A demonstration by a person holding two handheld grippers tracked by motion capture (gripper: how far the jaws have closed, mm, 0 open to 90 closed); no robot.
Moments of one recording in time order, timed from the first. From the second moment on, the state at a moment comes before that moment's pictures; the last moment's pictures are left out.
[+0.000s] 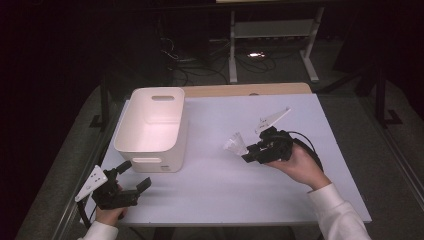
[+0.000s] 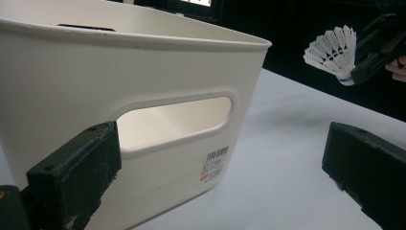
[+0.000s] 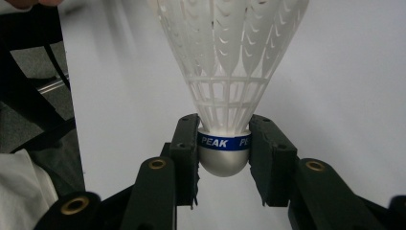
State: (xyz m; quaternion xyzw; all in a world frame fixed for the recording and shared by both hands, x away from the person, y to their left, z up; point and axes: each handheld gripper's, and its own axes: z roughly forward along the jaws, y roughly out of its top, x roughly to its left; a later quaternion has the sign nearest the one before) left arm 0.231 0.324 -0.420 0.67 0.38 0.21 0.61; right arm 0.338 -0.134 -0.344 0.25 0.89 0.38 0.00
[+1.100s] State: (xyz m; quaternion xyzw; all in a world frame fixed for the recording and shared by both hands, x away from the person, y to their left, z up) left arm 0.231 0.324 -0.420 0.67 0.38 0.21 0.61; right arm 0.360 -0.102 -0.316 0.23 0.89 0.39 0.00
